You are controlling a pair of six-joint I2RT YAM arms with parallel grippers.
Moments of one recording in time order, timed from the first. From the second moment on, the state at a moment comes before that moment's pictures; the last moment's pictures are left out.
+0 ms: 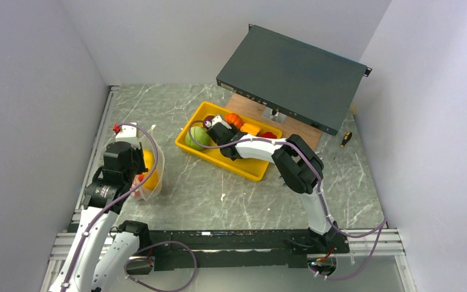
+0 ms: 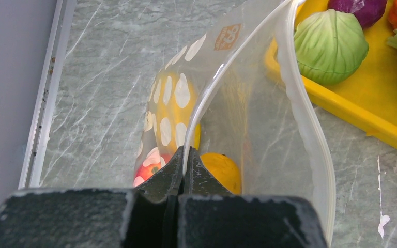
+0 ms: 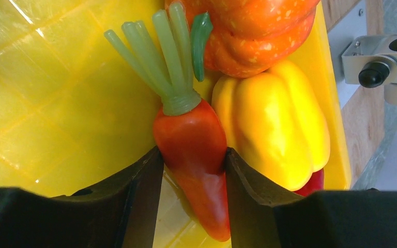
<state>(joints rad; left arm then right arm) -0.17 0.65 0.76 -0.62 -0.24 -0.13 0.82 2.13 1.45 -0.31 0.68 -0.09</state>
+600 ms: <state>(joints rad) -0.17 0.65 0.76 -0.62 -0.23 -0.13 0.86 1.82 1.30 -0.13 0.56 -0.03</state>
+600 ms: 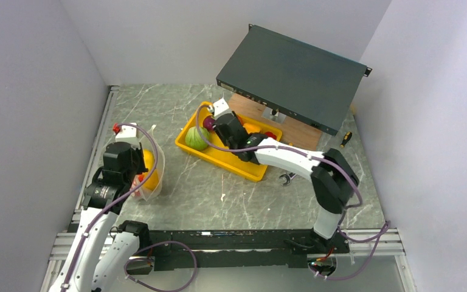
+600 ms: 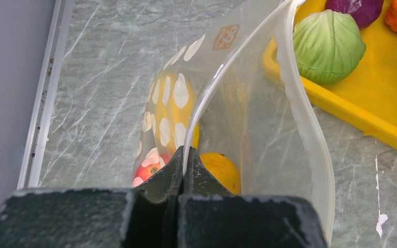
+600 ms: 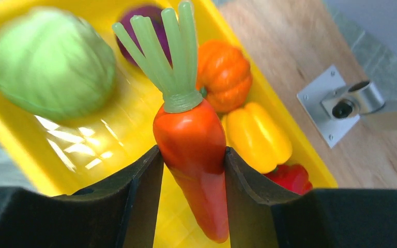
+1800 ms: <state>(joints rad) -0.17 0.55 0.76 -0.62 -0.25 -0.13 1.10 1.81 1.21 1.09 -0.27 0.63</state>
